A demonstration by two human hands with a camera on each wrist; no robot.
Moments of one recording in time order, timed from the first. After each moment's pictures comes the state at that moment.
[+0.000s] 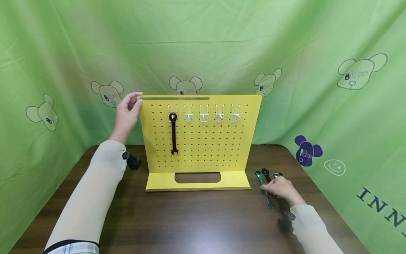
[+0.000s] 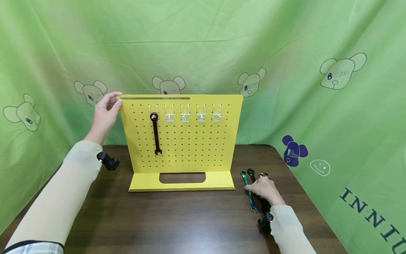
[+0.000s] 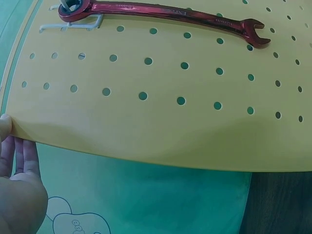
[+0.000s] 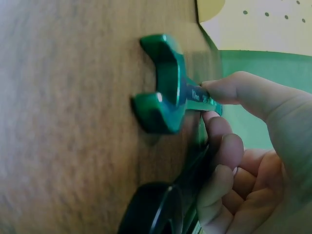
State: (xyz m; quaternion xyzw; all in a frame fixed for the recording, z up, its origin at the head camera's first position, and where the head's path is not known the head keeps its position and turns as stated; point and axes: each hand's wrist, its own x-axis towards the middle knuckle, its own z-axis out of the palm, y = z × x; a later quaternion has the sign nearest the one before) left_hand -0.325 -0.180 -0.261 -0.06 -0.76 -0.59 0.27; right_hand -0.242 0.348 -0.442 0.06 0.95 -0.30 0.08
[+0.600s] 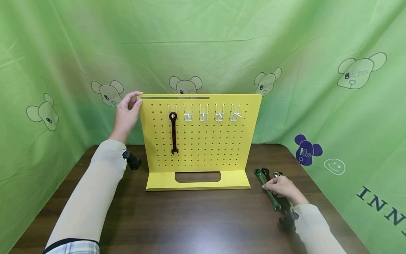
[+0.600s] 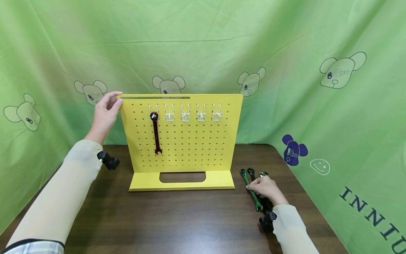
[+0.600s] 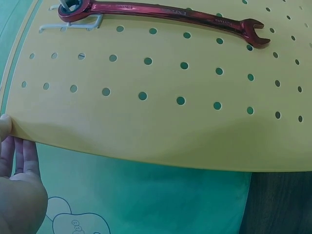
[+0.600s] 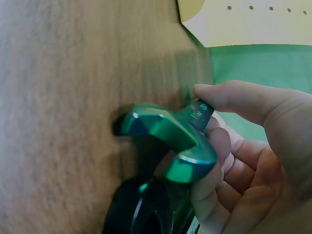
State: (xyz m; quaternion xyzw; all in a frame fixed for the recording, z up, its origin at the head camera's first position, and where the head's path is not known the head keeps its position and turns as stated) left_hand -0.324 -0.180 -0.261 -0.06 -0.76 -0.59 0.26; right_hand -0.239 0.352 -0.438 0.04 0.92 -0.37 0.09
